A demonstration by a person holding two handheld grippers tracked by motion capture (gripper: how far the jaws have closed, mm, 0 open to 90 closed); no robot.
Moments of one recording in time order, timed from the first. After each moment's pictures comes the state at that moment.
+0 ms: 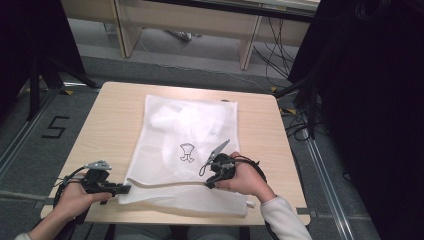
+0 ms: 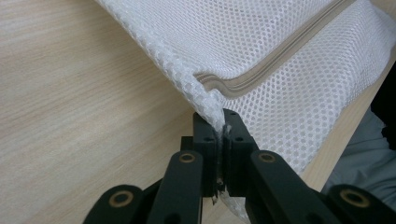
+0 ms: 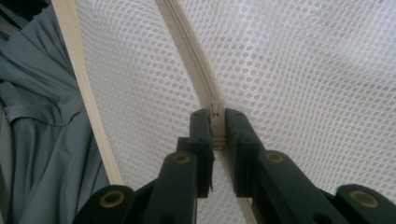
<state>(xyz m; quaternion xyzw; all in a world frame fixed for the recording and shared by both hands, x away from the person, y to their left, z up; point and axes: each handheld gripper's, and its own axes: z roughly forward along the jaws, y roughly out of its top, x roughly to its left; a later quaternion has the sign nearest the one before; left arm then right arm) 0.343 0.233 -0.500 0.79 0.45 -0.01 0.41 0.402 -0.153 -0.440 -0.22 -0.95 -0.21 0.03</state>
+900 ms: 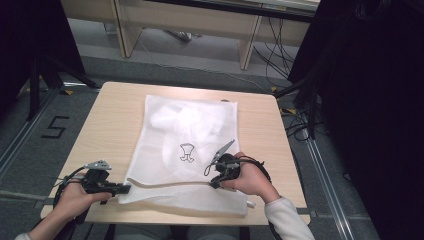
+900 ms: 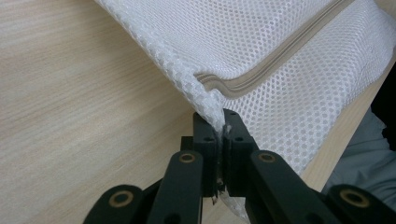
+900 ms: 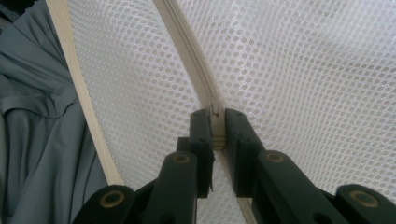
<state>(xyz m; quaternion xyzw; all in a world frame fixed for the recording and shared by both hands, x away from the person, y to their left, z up) 0.343 0.233 -0.500 0.79 0.45 -0.01 0.41 0.403 -0.166 -0.439 -0.23 -0.95 -0.21 0.03</state>
